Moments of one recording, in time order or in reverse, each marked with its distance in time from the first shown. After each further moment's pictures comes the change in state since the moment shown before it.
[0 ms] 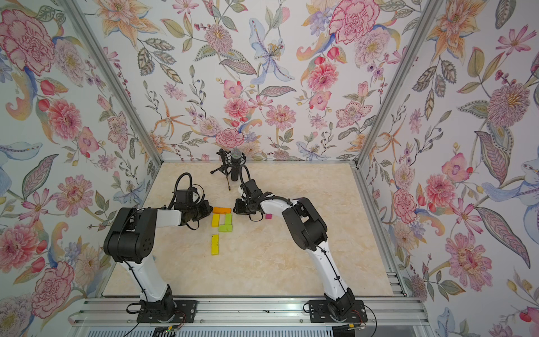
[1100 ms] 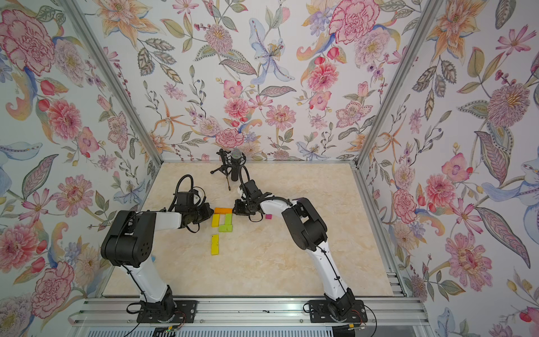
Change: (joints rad) left arm -0.021 -0.048 -0.039 -0.036 -0.011 -0.003; right arm 0.005 0.000 -0.005 0.003 -0.015 0.000
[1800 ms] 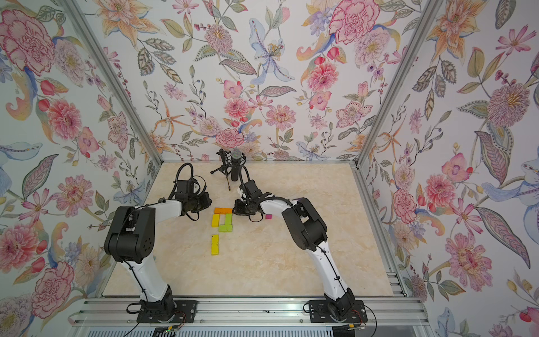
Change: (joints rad) left arm 0.016 0.067 0.234 -0.161 -0.053 0.050; right arm -0.001 0.000 0.000 0.000 -0.012 0.000
